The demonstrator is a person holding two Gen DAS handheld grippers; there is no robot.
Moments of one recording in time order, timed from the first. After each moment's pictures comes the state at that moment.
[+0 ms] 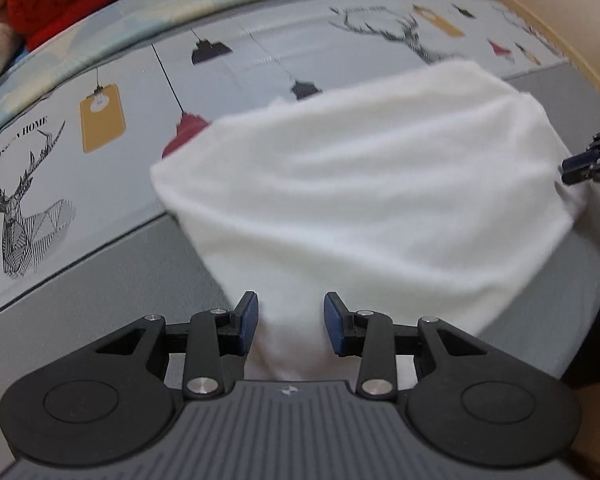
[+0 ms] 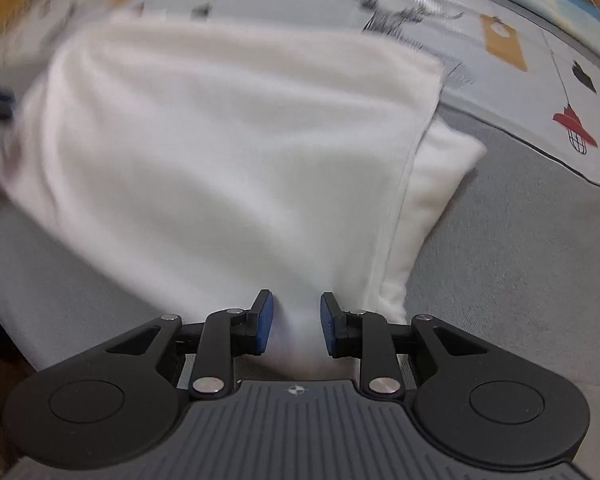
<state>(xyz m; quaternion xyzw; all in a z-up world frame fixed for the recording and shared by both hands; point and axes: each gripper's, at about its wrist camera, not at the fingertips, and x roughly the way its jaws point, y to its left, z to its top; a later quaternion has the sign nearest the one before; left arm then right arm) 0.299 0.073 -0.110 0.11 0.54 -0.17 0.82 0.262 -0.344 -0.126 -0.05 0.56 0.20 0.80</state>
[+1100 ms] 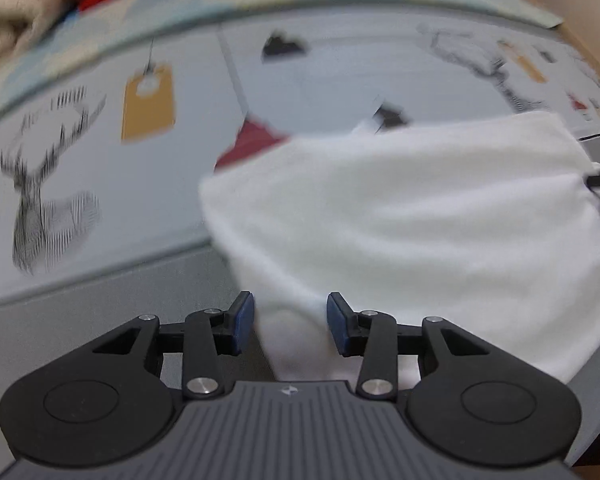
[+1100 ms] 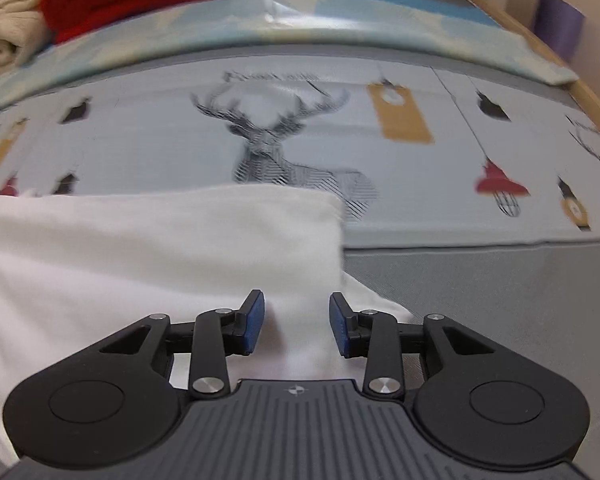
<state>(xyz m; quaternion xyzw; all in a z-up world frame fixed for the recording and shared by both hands) 0.347 0.089 -0.143 0.07 0.56 -0.08 0.82 0.357 -0.342 -0.145 -0.02 0.52 0.01 0.85</state>
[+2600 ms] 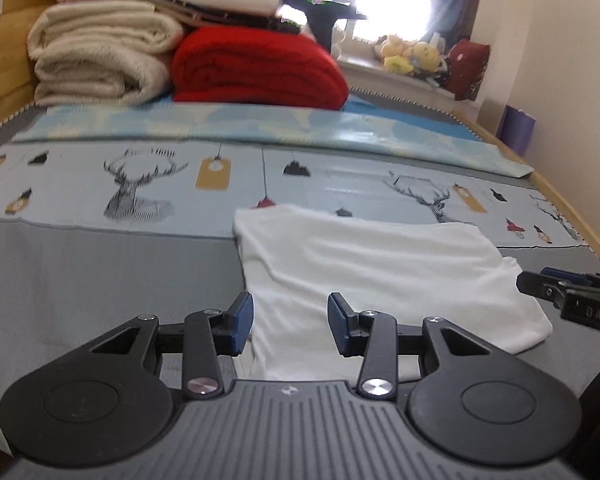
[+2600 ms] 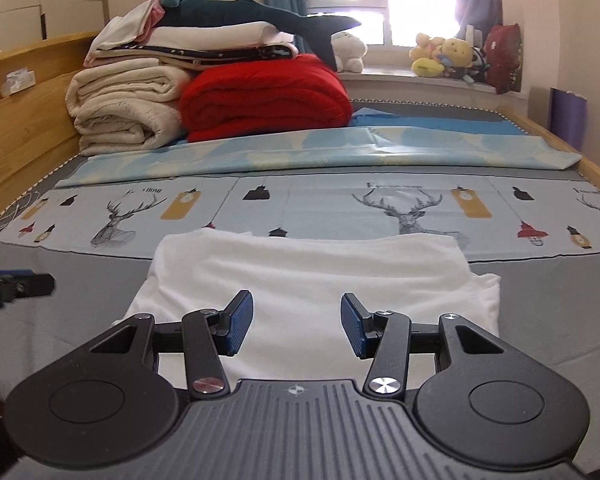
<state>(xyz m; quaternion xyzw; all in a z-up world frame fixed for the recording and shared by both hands) 0.113 0.085 -0.041 -0.07 0.34 -0.02 0.94 0.118 -0.199 -0.038 0.01 0.30 0.11 0.95</state>
